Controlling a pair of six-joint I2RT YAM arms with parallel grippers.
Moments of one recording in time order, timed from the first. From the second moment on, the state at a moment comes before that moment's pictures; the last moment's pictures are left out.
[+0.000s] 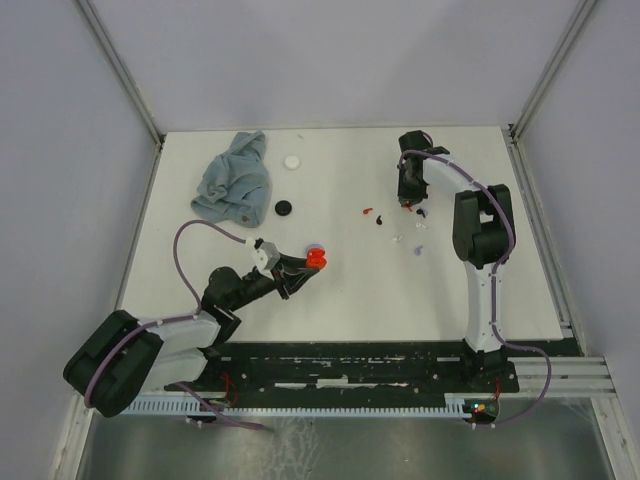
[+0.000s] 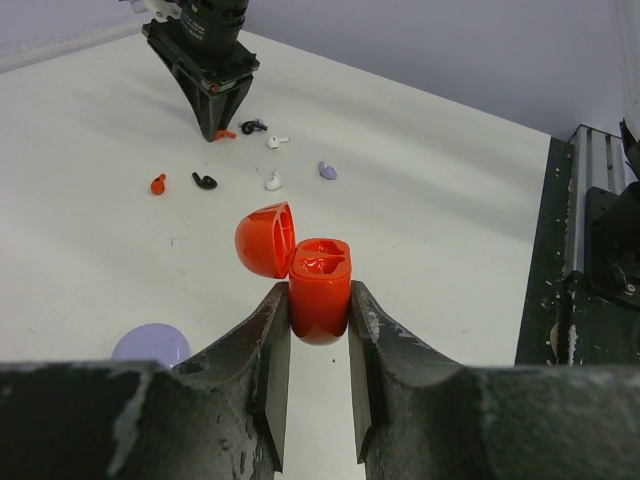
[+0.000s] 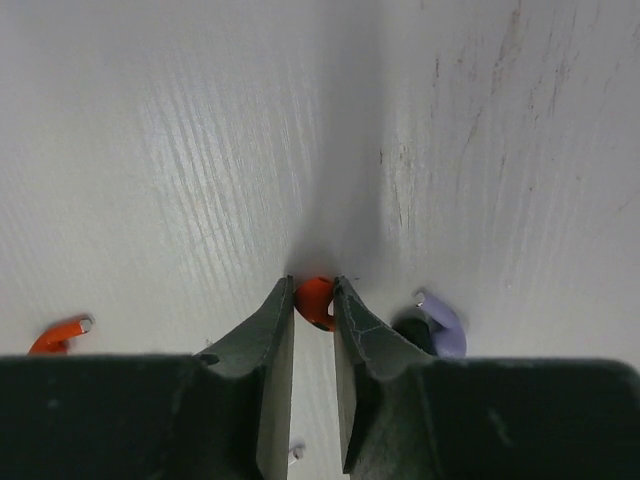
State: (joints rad) left arm -0.60 1.16 0.12 1.15 0.47 -0.16; right arm 0.22 2.26 1.81 -0.72 0.14 0.31
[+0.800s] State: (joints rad) left arm -0.60 1.14 0.14 1.23 0.50 -0.11; right arm 0.30 1.71 1.36 -0.54 0.04 0.40
